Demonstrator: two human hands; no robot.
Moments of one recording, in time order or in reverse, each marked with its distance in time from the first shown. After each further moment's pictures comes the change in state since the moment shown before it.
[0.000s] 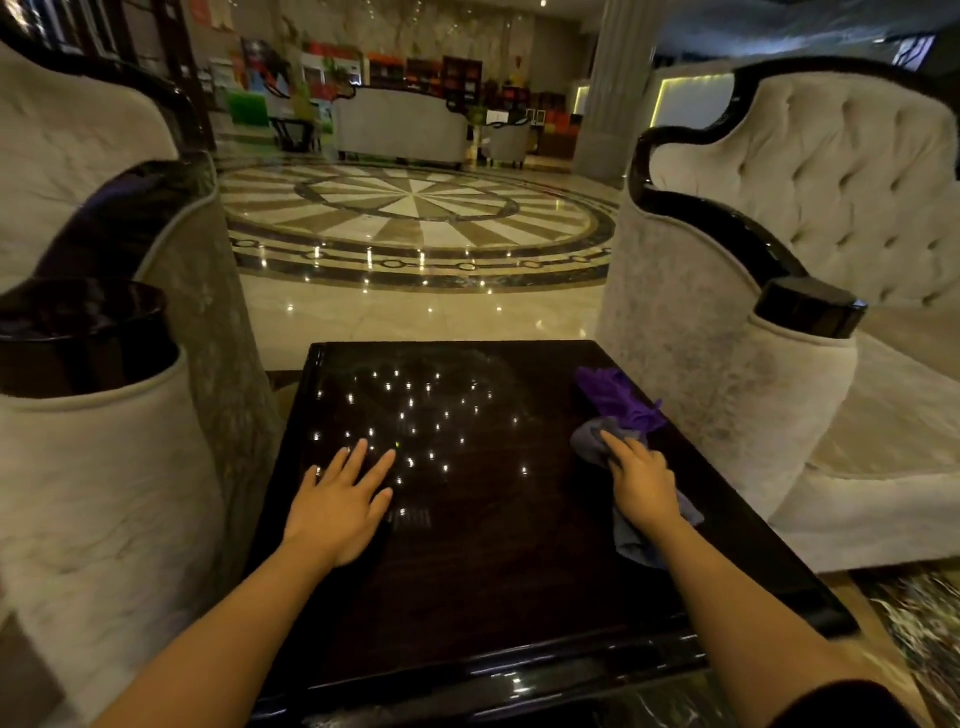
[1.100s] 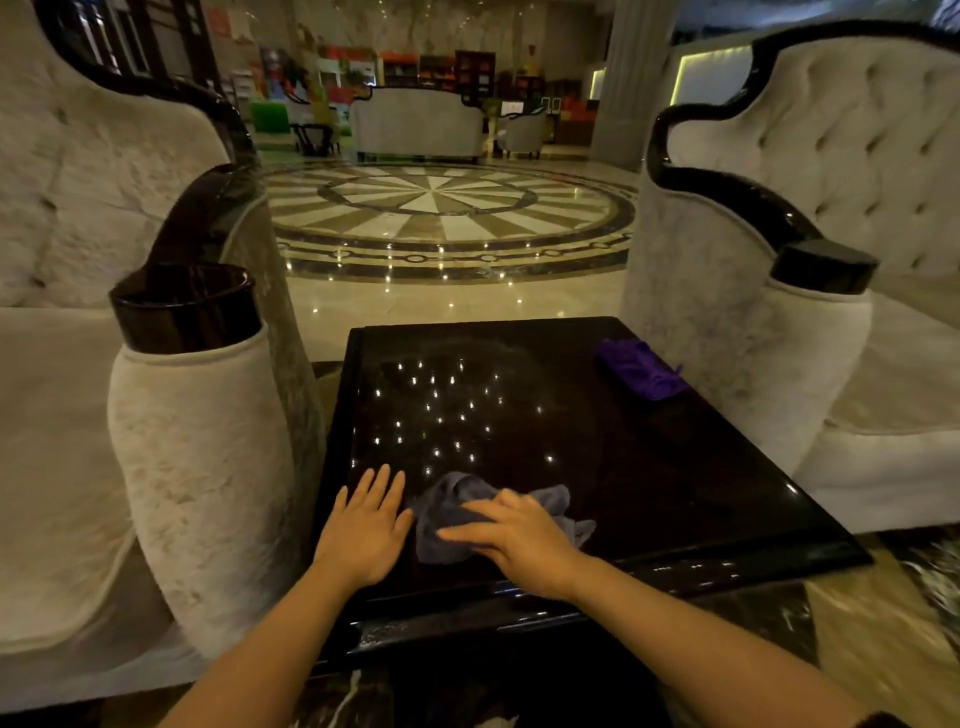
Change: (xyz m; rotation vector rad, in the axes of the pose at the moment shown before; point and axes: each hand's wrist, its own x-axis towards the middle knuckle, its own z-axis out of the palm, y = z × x) left_hand -0.073 -0.008 0.019 -0.040 -0.114 -0.007; right_hand -0.133 -0.124 0.039 0.034 -0.319 -0.793
